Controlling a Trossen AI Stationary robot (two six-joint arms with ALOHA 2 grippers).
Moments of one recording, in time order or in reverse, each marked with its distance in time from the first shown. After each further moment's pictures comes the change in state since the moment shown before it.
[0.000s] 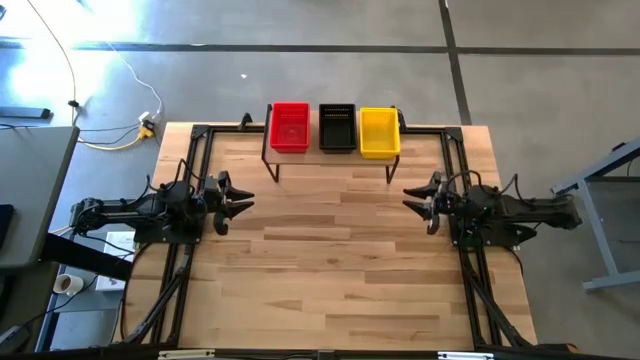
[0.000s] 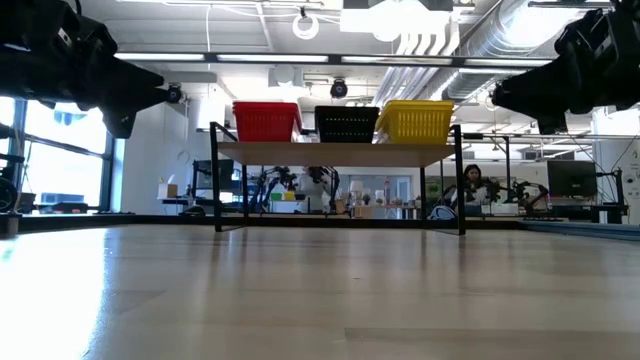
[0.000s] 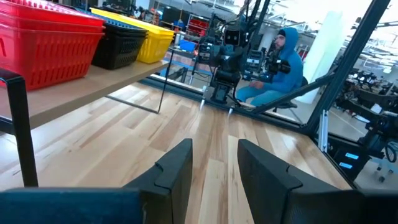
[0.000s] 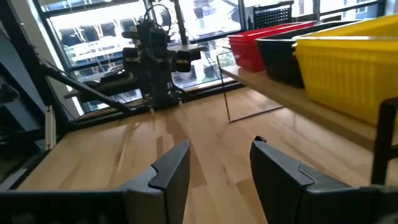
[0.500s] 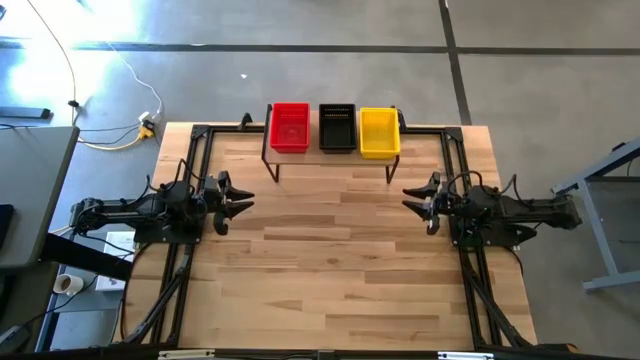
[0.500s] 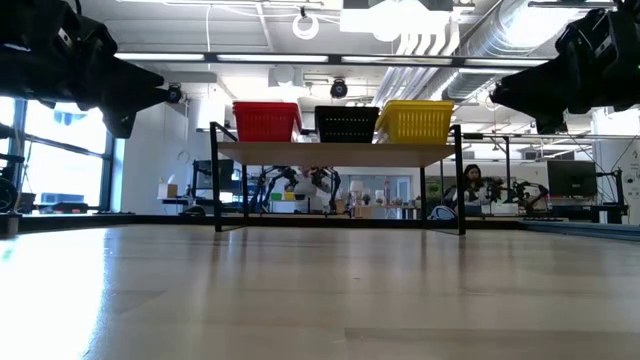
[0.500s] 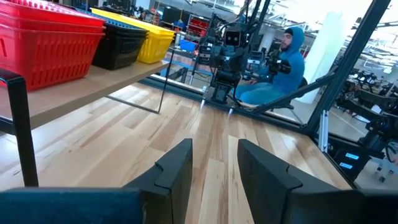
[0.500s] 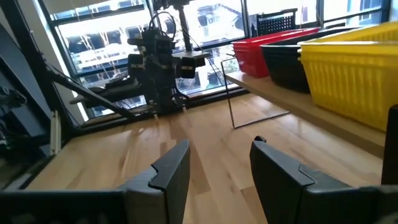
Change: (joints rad) left arm 0.000 0.000 0.001 0.000 0.000 0.000; right arm 0.000 0.006 -0.035 0.078 -0.015 0.002
